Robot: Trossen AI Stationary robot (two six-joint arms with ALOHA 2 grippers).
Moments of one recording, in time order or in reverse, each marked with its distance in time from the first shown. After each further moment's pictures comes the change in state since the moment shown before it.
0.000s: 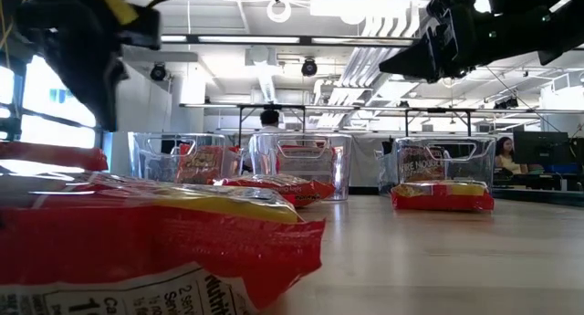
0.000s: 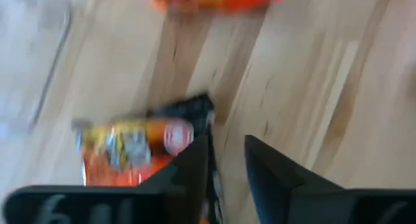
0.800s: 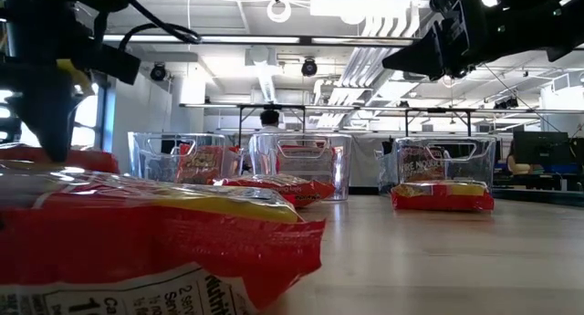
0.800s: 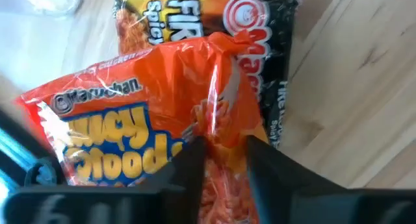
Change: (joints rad) left arm -0.096 0.210 0.036 -0.237 -0.005 -0.297; right arm 0.085 0.001 0.000 -0.007 0.048 0.008
